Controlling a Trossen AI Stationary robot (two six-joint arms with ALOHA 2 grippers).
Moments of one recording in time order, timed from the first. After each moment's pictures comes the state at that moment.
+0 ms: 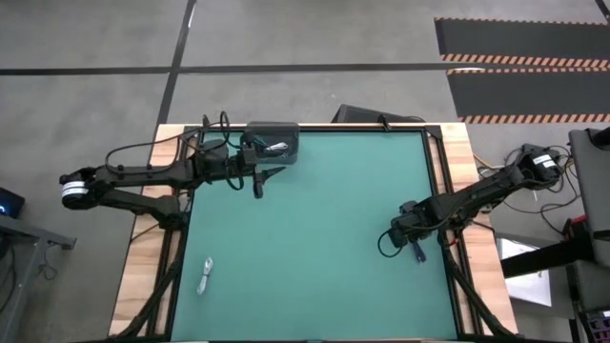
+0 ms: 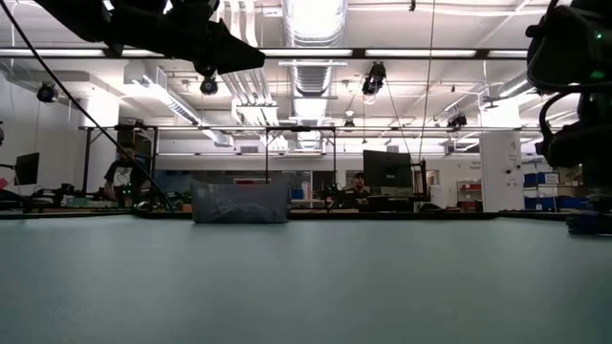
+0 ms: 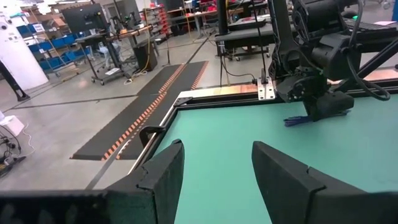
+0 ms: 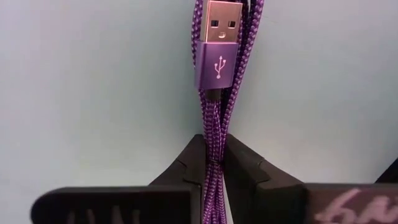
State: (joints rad) left arm 0.29 1.05 0.63 0.32 0.04 0.21; right arm 0.28 1.18 0.47 -0.84 -0.08 1.49
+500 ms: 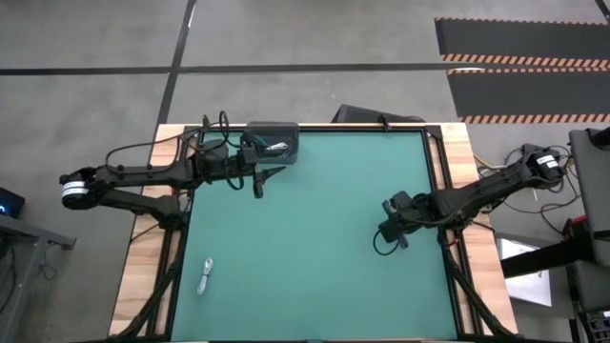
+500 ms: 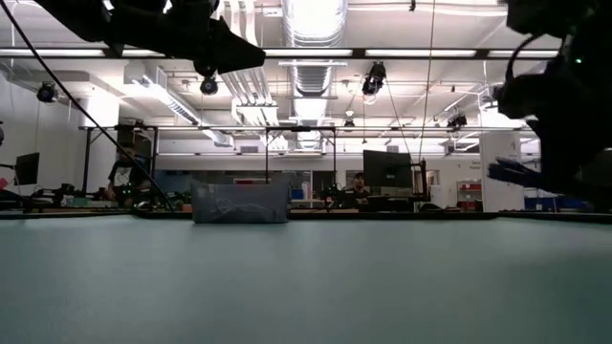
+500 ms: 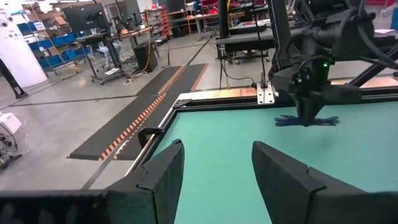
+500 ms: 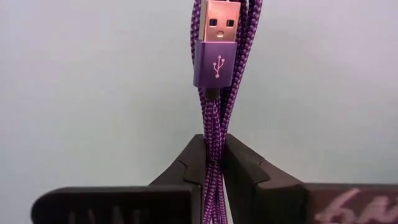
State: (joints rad) left arm 0.29 1.05 0.63 0.33 0.04 0.19; right arm 0.28 1.12 0.61 -0.81 0.18 1.29
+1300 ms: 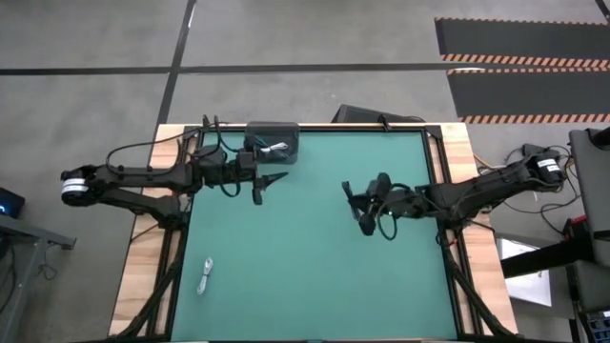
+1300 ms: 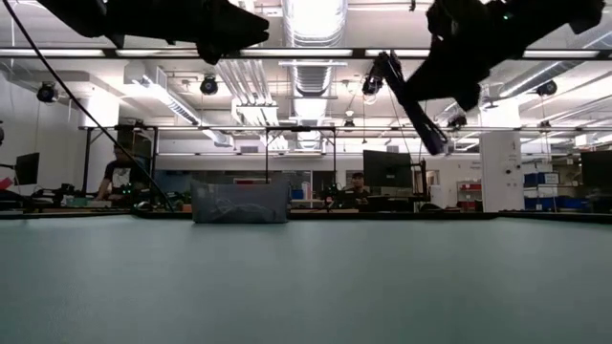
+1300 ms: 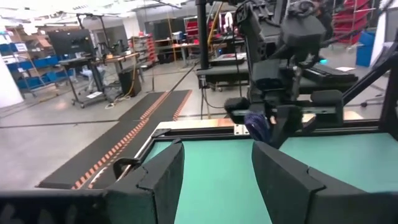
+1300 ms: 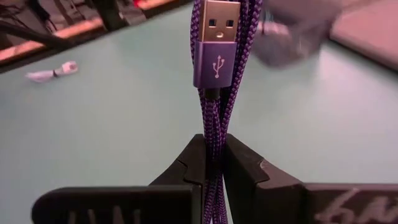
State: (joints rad) left arm 0.20 1.05 0.63 0.44 0.04 0.13; right arm 0.16 1.14 0.62 -0.01 0.42 0.43
